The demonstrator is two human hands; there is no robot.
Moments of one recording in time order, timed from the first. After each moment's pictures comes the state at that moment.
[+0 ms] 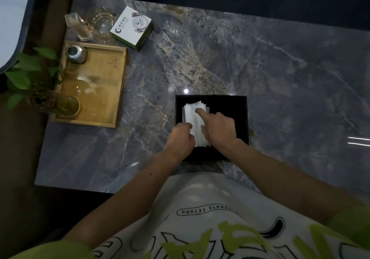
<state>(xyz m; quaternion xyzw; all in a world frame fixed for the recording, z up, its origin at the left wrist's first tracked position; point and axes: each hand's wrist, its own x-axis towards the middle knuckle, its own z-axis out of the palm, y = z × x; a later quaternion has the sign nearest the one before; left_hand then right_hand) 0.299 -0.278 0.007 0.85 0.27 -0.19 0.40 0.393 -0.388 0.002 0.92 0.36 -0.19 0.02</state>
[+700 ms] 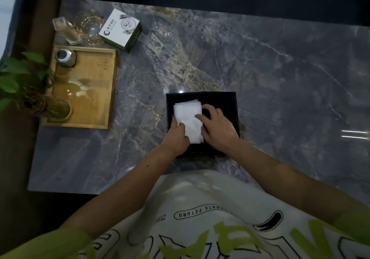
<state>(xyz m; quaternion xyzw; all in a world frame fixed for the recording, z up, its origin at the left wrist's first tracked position) 0.302 -0.284 -0.013 0.86 0.21 -0.27 0.37 0.392 -0.431 -0.003 0.89 0.41 -0.18 -0.06</state>
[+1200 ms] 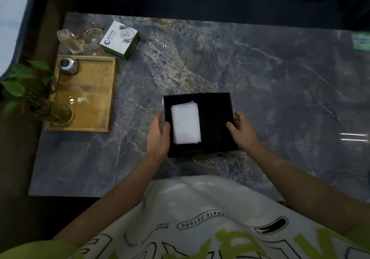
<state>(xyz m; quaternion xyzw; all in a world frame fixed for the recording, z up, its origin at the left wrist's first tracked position) 0.270 -0.267 -0.009 0.74 0.37 0.01 0.56 0.402 -0.496 -0.005 0.88 -0.01 -0.27 -0.40</state>
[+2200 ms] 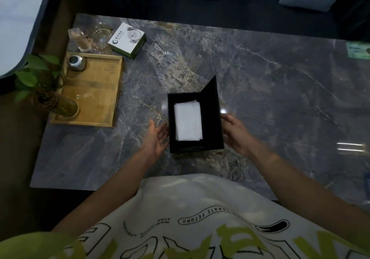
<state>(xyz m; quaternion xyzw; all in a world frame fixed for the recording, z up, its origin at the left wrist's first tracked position) 0.256 -0.252 -0.019 0.36 0.48 -0.11 0.79 0.377 -0.472 0.023 0.62 -0.13 -0.42 -0.65</state>
